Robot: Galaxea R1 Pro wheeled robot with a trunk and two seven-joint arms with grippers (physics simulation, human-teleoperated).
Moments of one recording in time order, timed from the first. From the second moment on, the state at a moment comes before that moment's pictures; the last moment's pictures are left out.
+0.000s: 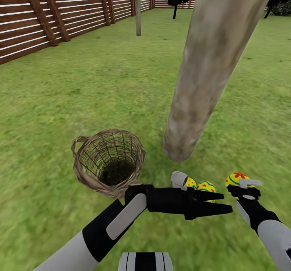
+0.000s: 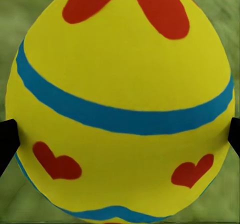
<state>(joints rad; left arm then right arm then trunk) -0.67 -0.12 -0.81 -1.34 1.09 0.60 -0.78 -0.78 -0.30 -0.06 -0.35 0.00 0.01 -0.23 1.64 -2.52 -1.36</state>
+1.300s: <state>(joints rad) -0.67 -0.11 -0.81 -1.34 1.09 0.56 -0.77 -0.78 -0.30 -0.06 -0.35 0.01 0.00 -0.23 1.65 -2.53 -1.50</state>
